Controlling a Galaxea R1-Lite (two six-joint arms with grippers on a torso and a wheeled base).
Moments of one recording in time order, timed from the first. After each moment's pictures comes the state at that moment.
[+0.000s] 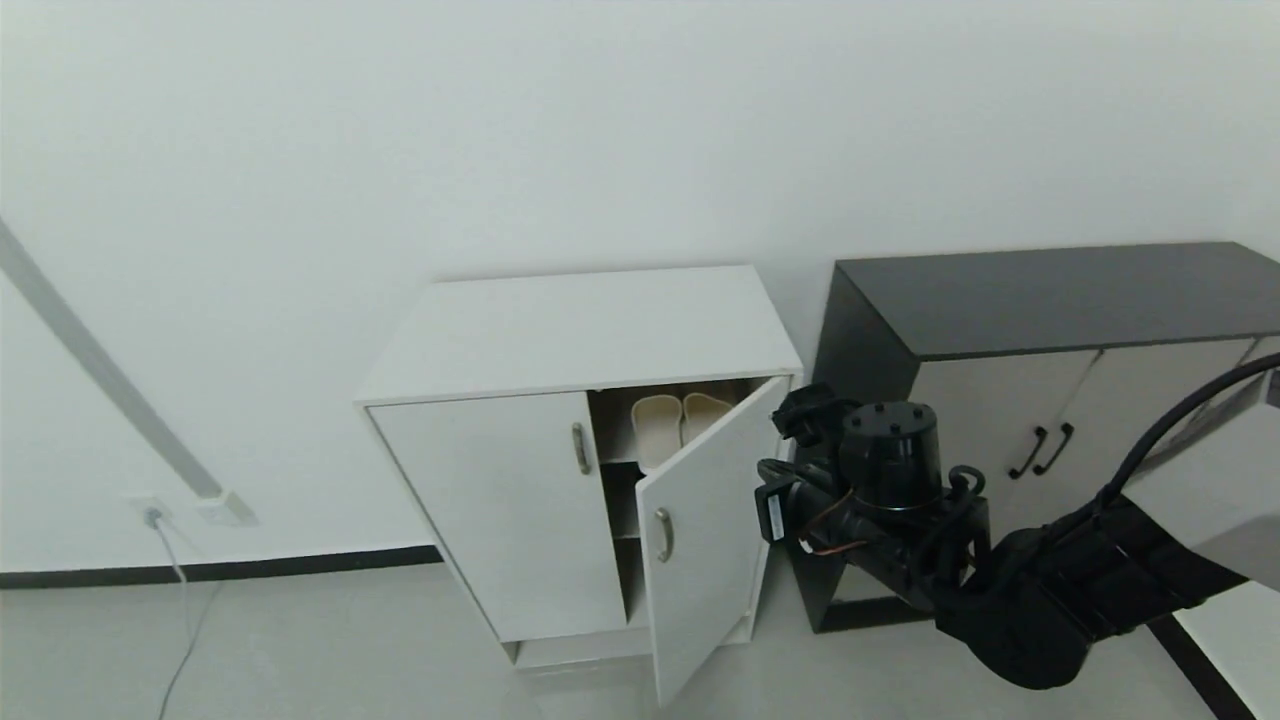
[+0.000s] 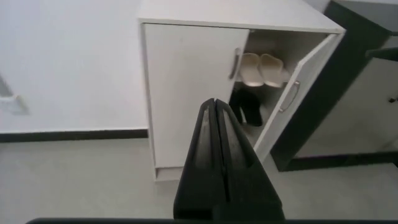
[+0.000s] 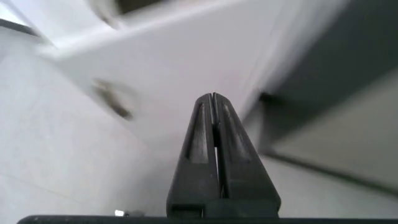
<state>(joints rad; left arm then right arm) 0.00 0.00 0.00 0.00 0.01 -0.10 0.70 2.03 -0.88 -0.88 -0.25 0.02</state>
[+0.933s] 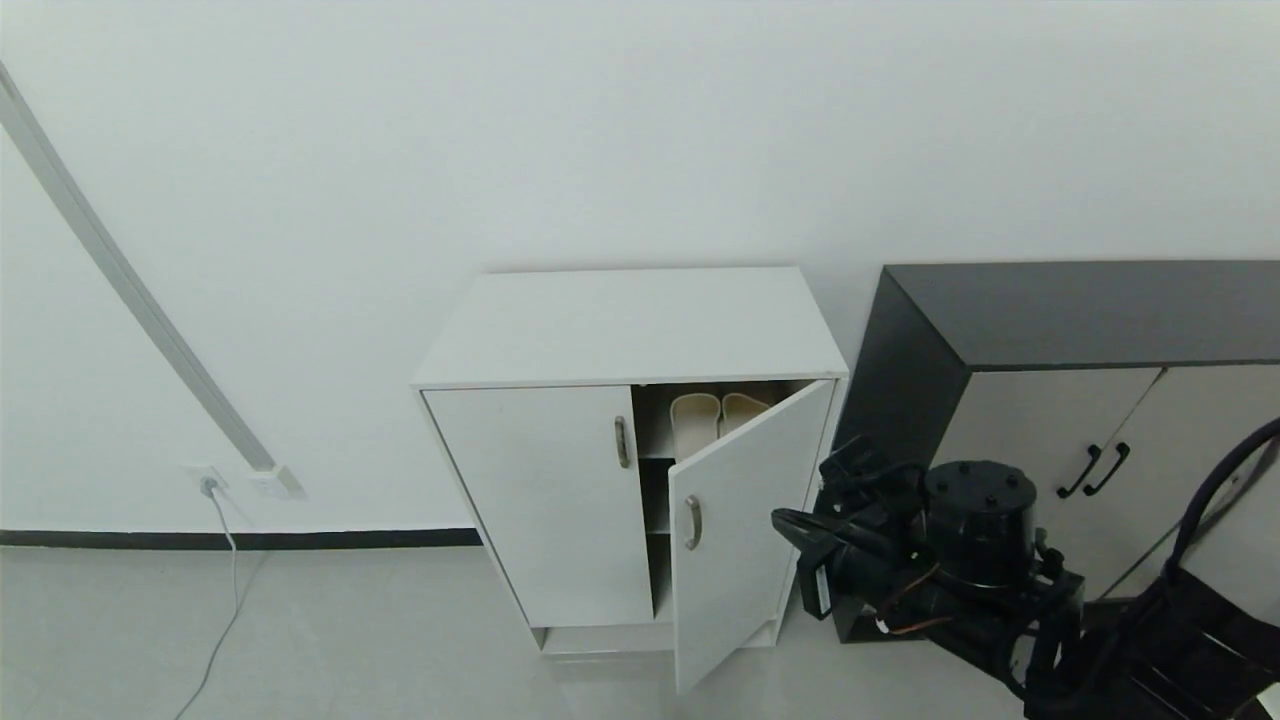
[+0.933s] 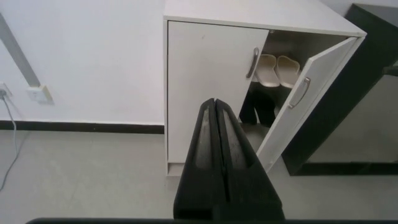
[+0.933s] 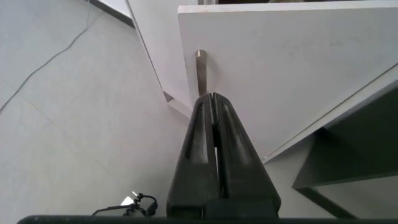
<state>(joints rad) 0.00 0.00 0.00 0.00 0.01 -0.10 0.68 1.98 -0.55 -1.20 -0.02 -0.04</state>
